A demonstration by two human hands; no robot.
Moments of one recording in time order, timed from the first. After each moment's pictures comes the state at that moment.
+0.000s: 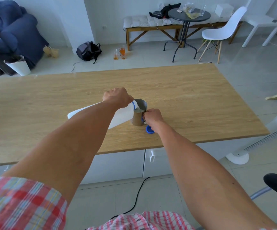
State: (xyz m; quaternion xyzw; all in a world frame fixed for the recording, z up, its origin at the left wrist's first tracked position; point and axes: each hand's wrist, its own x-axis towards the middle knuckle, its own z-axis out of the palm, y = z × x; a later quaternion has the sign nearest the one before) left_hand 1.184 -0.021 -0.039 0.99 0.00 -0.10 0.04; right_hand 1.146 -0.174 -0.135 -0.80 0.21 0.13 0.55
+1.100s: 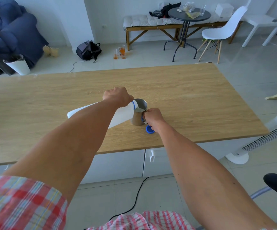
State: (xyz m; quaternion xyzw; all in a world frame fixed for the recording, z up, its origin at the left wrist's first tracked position) left_hand 1.186 -0.021 -0.037 0.99 0.00 -0.11 0.03; right_hand 1.151 -0.173 -0.140 -0.80 0.21 0.13 0.55
